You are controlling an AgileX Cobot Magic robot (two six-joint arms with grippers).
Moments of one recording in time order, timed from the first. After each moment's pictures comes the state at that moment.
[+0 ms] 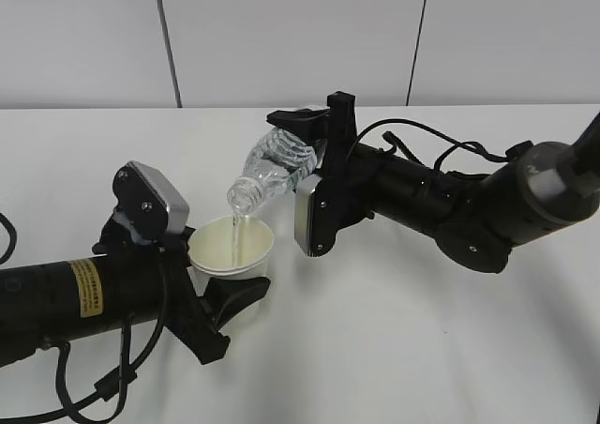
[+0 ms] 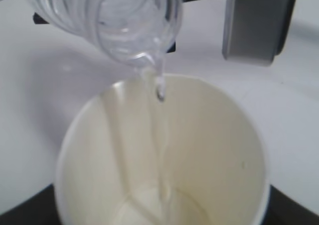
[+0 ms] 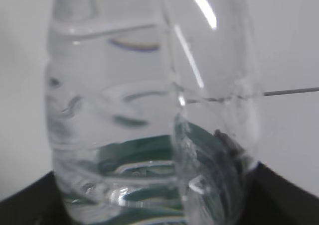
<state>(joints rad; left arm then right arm) -0.48 1.81 -0.49 0.58 -0.86 -0.18 0.38 2.14 -1.04 -0.49 -1.05 -1.24</state>
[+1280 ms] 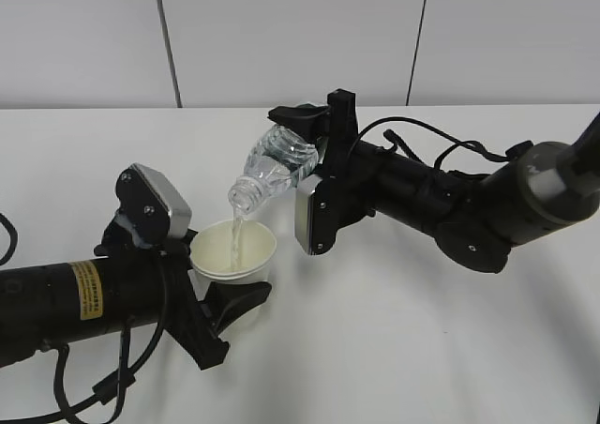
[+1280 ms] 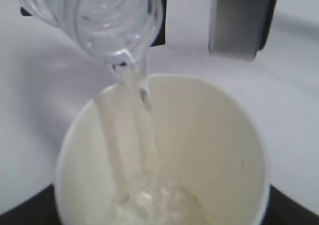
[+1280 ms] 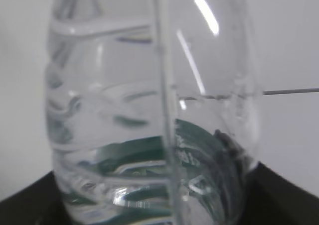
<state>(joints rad) -0.48 1.81 -0.49 0.60 -0.86 -0.18 0.38 2.14 -1.04 -0.47 -1.06 -1.29</state>
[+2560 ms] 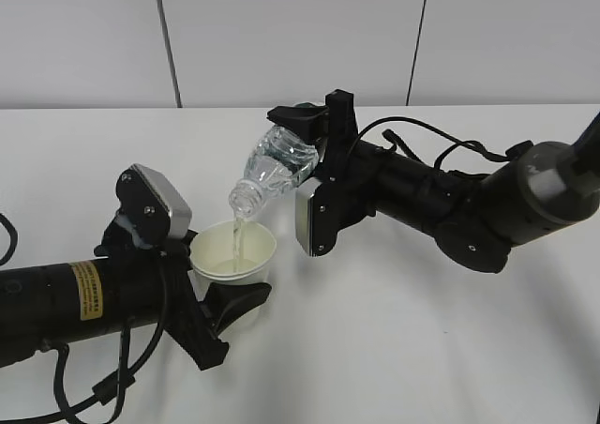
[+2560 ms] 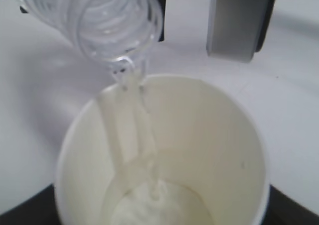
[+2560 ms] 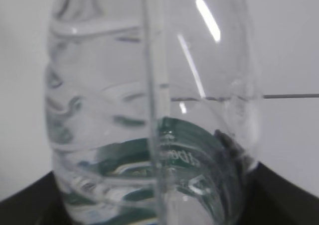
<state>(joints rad) -0.48 1.81 -0.49 0.60 -0.85 -0.18 0.38 2.14 -1.04 -0.47 -1.06 -1.33</state>
